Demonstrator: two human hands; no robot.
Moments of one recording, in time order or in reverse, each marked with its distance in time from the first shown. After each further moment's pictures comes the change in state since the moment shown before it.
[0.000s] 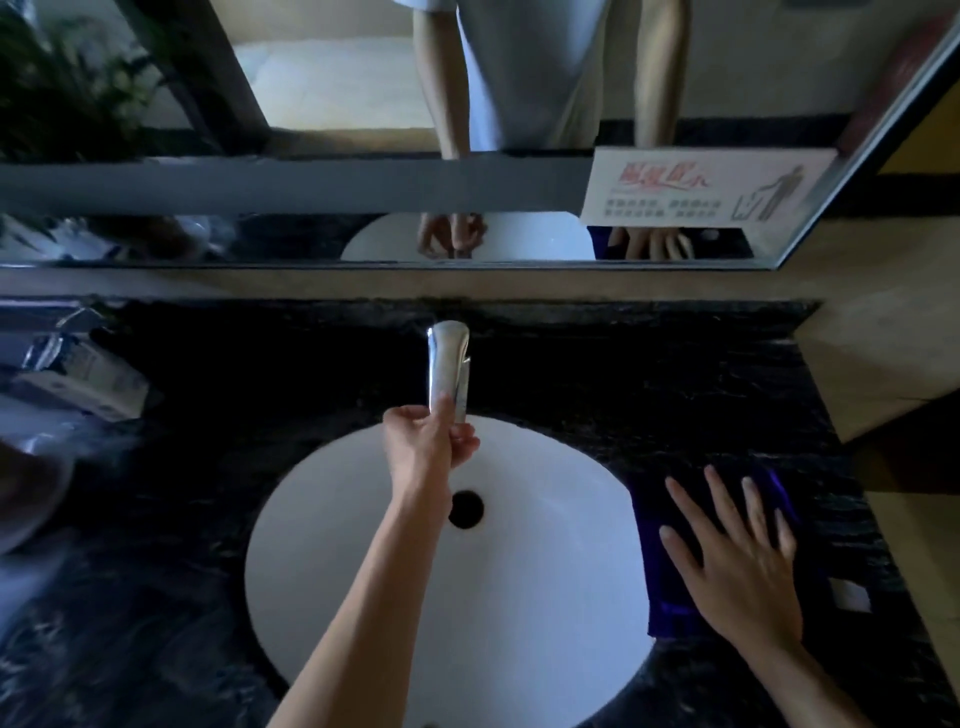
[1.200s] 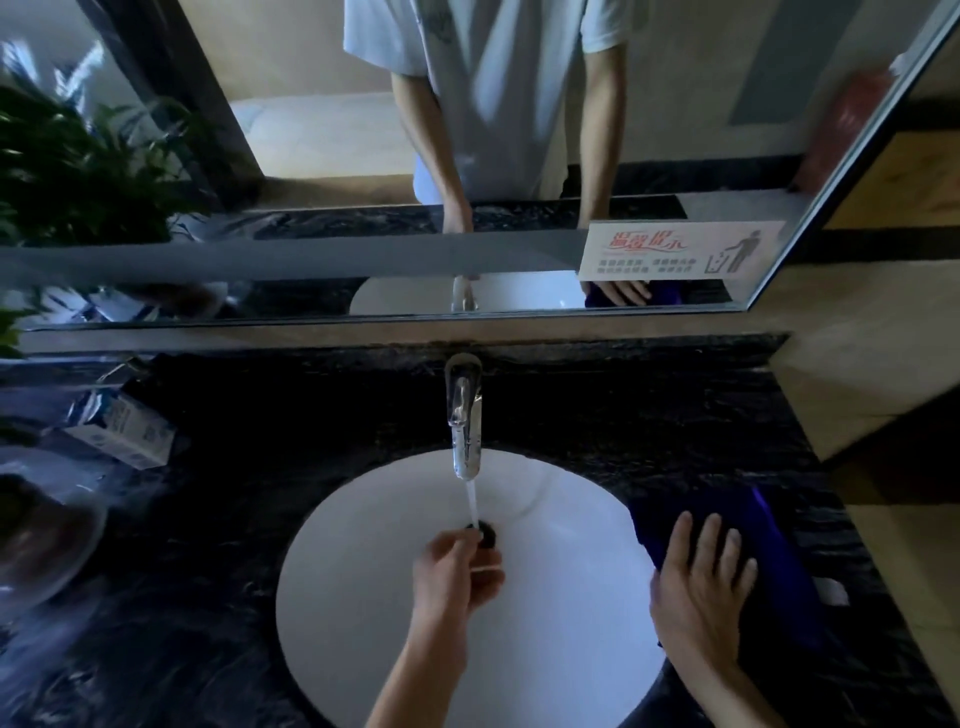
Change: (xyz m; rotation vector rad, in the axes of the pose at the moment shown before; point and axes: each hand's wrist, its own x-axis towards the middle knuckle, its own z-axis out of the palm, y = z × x) left_hand -0.057 -0.043 -0.061 0.103 -0.134 -0.266; right_hand -0.018 -0.068 0.012 0.003 -0.047 0.280
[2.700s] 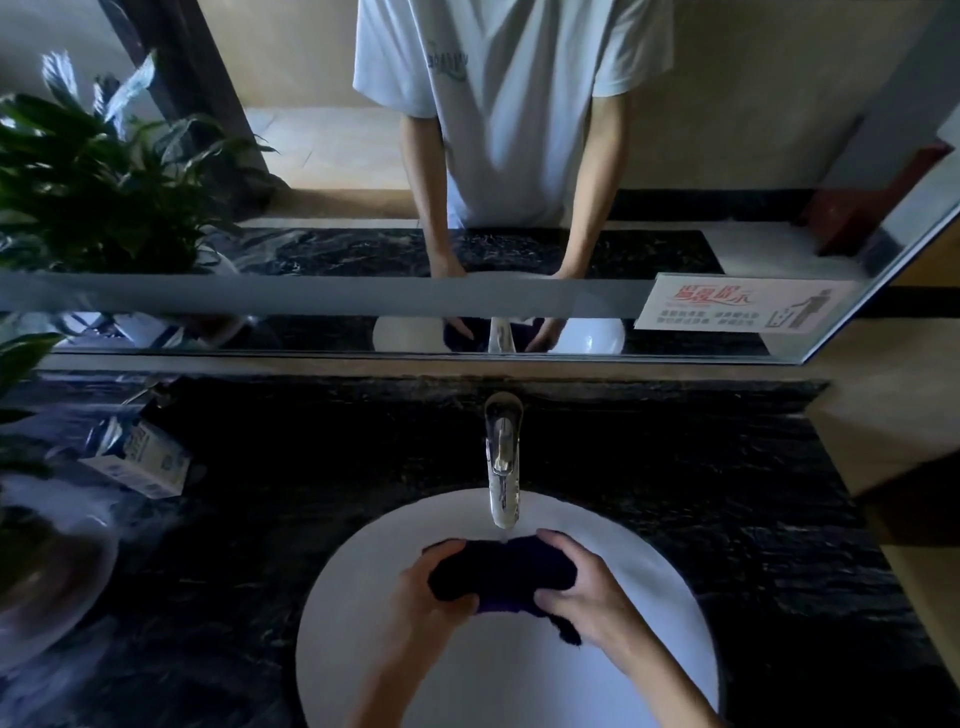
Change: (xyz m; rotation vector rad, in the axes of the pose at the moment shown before) left_hand 0.076 0.015 -0.074 0.617 -0.153 0.407; right_hand 0.010 -0.141 -0.057 1.108 -0.711 -0.105
